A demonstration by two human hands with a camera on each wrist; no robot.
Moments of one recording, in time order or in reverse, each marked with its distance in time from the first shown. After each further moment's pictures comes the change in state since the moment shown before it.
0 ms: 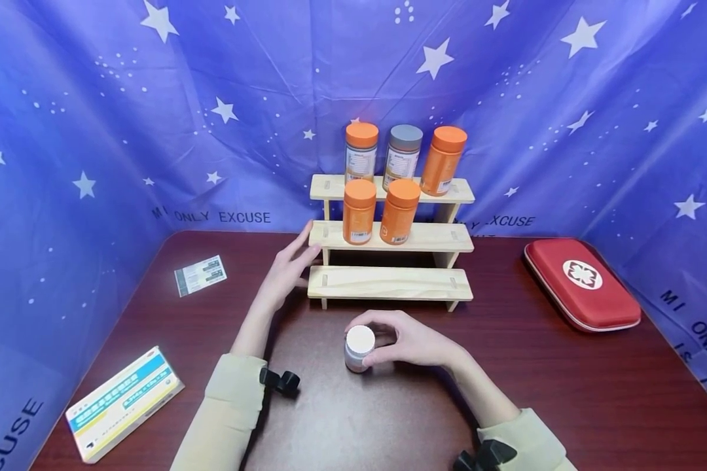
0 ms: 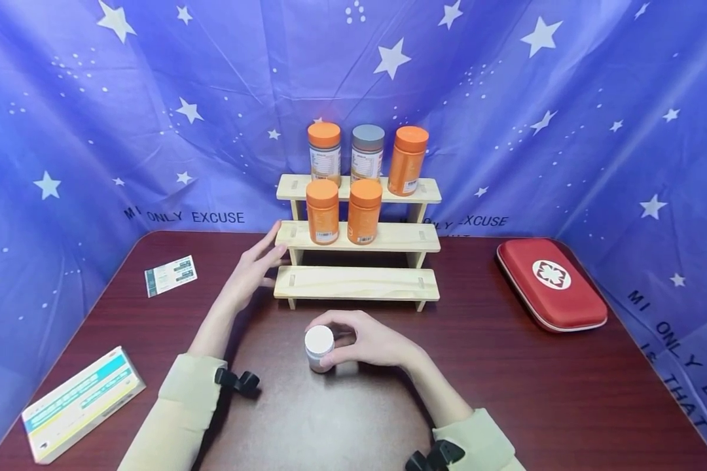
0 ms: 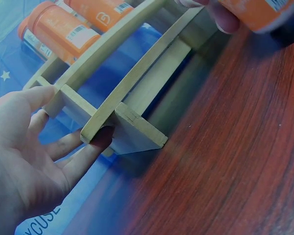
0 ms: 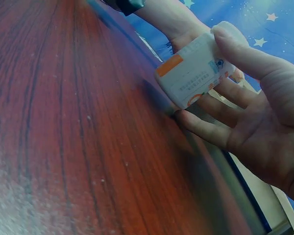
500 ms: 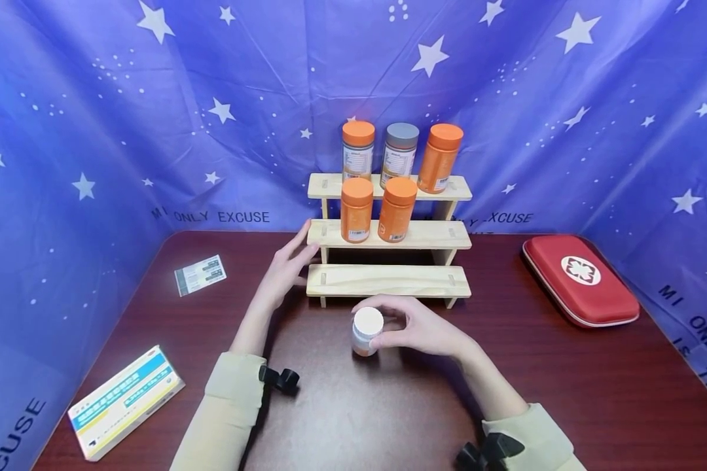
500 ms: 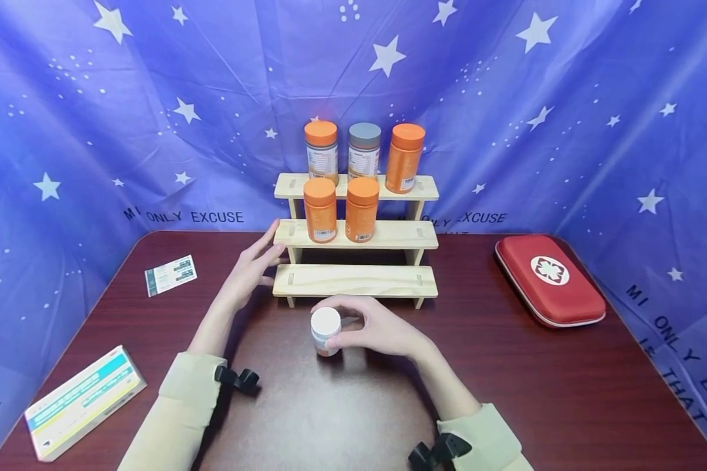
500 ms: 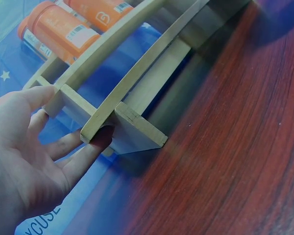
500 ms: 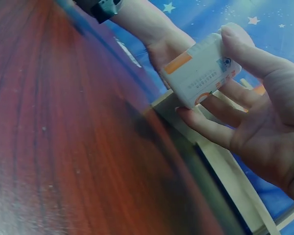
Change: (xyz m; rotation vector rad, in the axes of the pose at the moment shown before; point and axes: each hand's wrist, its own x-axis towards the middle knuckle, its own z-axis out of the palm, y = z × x) left_hand 0.000 0.002 0.000 -0.014 -0.005 -0.011; right_hand -0.009 -0.020 -0.014 -0.002 0.101 0.010
